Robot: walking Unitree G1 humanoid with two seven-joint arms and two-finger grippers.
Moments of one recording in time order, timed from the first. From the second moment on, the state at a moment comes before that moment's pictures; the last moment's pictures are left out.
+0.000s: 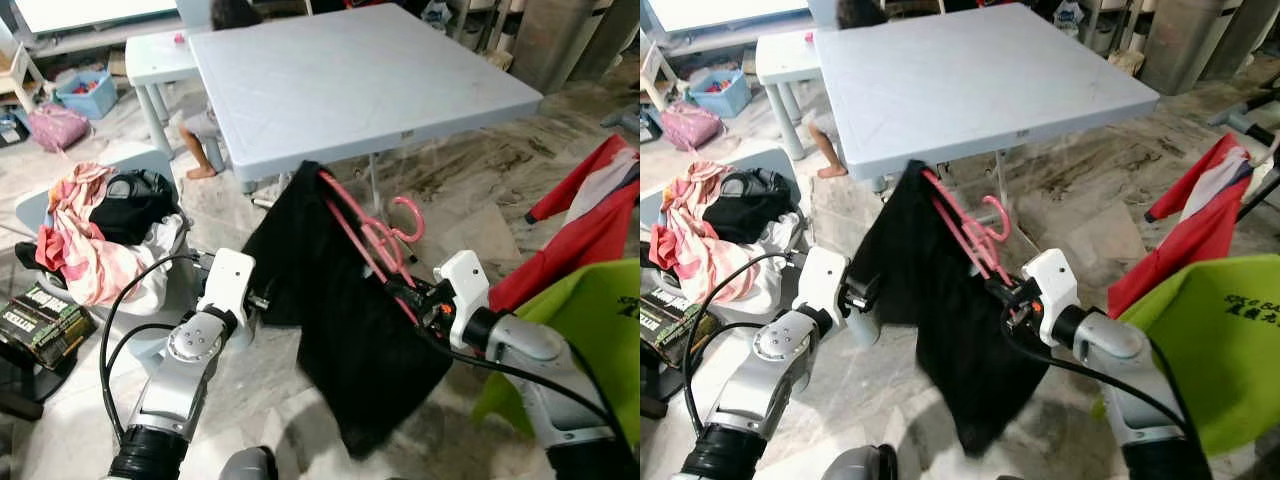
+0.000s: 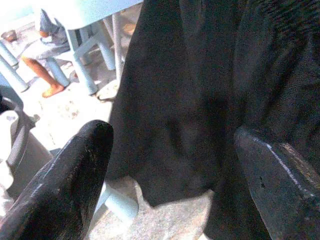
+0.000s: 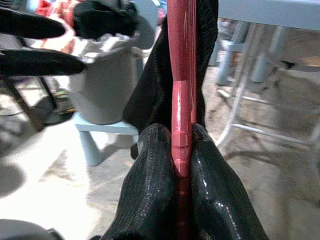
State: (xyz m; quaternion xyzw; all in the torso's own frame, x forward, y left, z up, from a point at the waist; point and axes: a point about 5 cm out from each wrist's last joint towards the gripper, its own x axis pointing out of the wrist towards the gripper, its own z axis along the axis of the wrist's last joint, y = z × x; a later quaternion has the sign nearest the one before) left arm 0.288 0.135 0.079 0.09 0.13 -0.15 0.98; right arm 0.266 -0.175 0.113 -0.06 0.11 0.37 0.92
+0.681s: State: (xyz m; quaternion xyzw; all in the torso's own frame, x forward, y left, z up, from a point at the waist) left arm 0.295 0.107 0.108 -0.04 0.05 -0.20 0.98; right arm 0.274 -0.137 0.114 -0.06 0.10 0.42 0.90
